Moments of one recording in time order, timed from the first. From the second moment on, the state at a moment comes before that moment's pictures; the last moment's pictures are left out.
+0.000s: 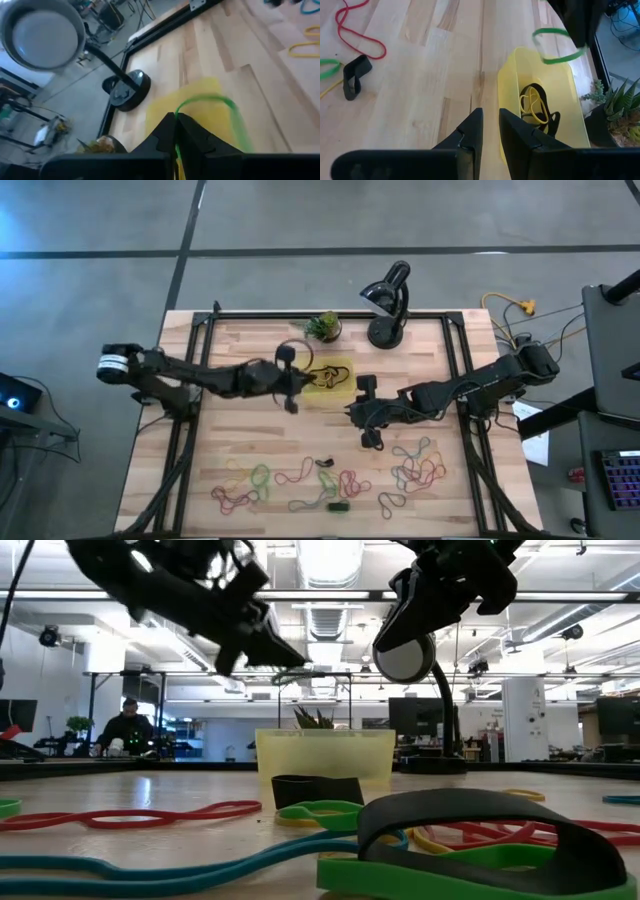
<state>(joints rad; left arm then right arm) 0.06 1.39 0.66 0.42 -0.26 0.54 0.26 1.51 1.01 -0.31 0.39 -0.10</state>
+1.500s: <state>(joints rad) 0.10 1.31 0.66 0.01 -0.14 0.35 0.27 1.51 0.79 -0.31 0.19 0.27</state>
